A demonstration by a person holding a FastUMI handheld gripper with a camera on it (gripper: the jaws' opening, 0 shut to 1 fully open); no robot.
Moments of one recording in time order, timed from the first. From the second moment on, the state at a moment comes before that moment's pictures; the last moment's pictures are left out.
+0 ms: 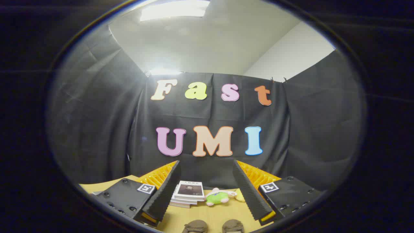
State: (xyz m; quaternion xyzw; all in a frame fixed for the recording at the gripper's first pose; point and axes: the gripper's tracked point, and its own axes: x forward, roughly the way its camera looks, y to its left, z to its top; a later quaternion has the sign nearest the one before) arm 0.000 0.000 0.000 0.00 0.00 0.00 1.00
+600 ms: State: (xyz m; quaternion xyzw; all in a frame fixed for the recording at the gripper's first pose) arm 0.008 0.002 -0.007 0.01 0.01 0.02 1.00
